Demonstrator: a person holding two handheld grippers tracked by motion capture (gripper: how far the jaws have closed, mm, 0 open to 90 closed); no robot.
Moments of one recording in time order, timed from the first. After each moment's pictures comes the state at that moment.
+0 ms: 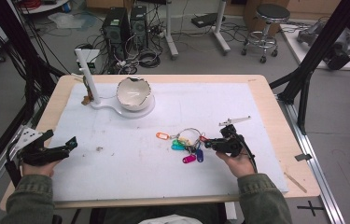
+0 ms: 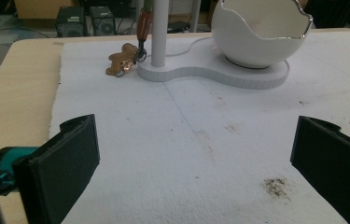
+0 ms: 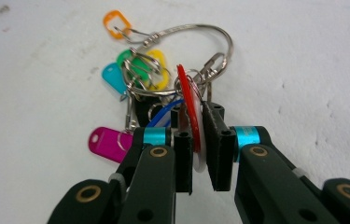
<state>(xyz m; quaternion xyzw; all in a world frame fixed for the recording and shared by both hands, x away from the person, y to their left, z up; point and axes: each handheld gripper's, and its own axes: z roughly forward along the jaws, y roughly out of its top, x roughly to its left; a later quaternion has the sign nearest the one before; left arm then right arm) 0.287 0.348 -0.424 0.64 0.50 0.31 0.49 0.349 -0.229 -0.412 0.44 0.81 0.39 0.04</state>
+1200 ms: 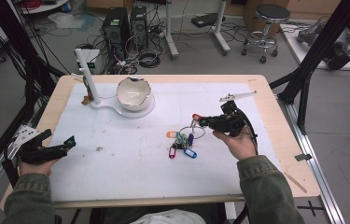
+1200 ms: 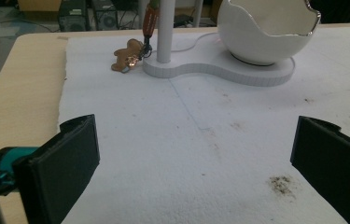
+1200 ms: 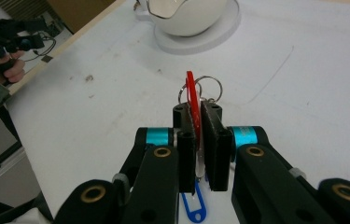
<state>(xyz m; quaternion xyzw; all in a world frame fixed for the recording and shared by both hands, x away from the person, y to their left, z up) 0.288 0.352 -0.418 0.65 0.50 0.30 0.49 0.362 -0.211 -0.327 0.39 0.80 0.46 0.03</state>
